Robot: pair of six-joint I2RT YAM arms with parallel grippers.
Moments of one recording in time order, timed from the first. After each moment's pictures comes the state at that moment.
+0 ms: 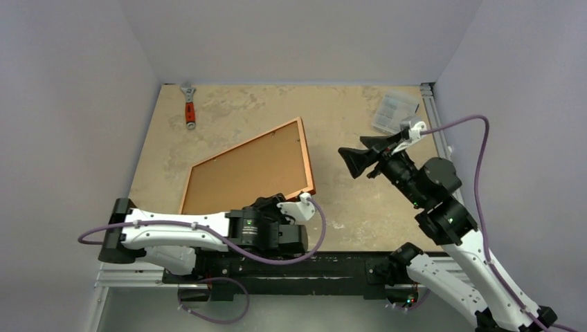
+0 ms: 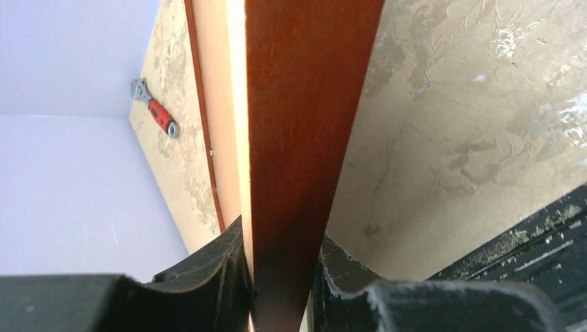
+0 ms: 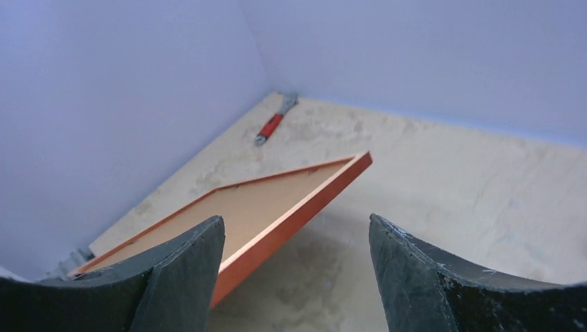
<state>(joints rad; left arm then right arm) -1.55 1.37 1.20 -1.17 -0.98 -0.35 0.59 0.71 0.94 -0.24 -0.05 0.34</state>
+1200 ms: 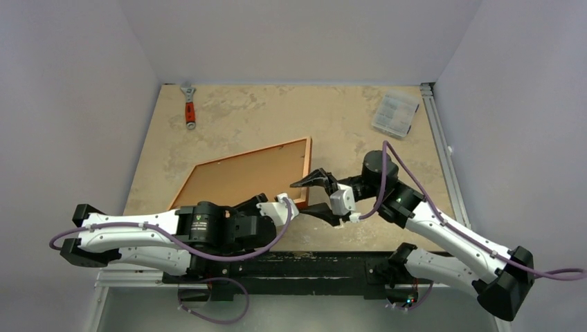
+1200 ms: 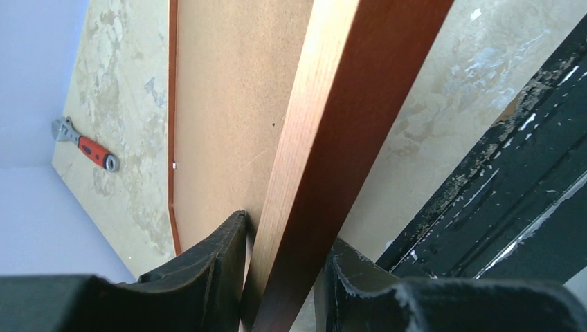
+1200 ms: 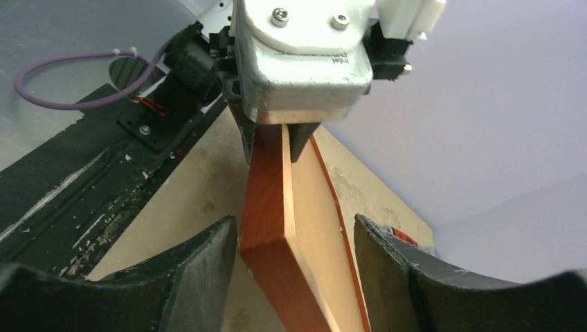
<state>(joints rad) -1.54 1.04 1.15 -1.15 -0.73 -0.19 0.78 0.94 0.77 0.07 -0.99 -0.80</state>
